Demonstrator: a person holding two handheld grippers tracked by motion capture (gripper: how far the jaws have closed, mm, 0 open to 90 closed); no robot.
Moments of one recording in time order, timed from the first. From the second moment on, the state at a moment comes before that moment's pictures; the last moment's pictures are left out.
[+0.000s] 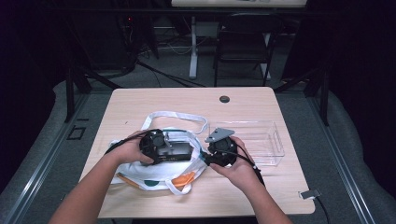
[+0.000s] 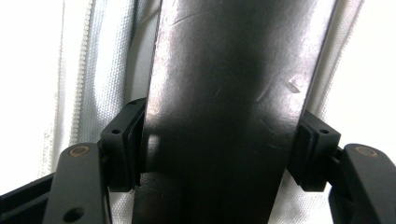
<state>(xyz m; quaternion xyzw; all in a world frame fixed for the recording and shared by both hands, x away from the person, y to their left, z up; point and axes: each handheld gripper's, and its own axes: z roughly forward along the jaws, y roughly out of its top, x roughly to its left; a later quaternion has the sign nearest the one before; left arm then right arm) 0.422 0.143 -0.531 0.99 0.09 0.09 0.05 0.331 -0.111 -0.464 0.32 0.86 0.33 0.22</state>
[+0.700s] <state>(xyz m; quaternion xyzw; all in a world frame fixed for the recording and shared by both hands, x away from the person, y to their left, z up) 0.416 0.149 -0.525 0.99 0.07 0.09 0.06 0.332 -0.111 -0.466 0.32 0.86 0.33 0.22</state>
